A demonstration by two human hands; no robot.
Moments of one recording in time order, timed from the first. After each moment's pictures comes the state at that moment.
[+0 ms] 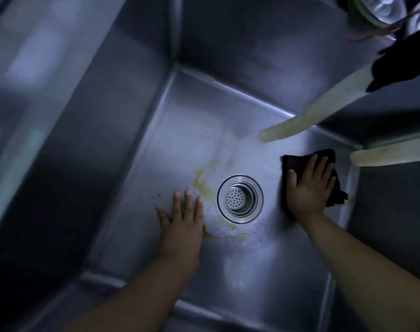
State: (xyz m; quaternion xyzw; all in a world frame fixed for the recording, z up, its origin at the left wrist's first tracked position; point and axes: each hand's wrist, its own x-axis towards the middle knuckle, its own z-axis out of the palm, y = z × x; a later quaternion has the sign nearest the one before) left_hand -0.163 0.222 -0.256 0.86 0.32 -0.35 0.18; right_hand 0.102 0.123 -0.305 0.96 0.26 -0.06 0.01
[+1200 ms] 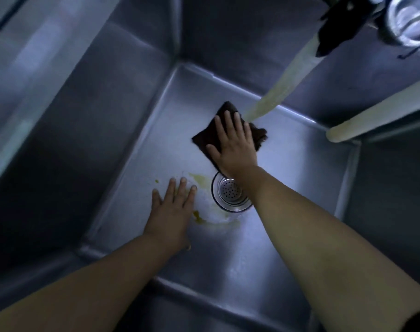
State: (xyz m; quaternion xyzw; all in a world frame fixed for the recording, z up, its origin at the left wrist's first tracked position) left_hand -0.174 0.221 -0.252 0.87 0.30 -0.35 0.15; right_hand 0.040 0.240 -0.307 0.81 0.58 -0.10 0.03
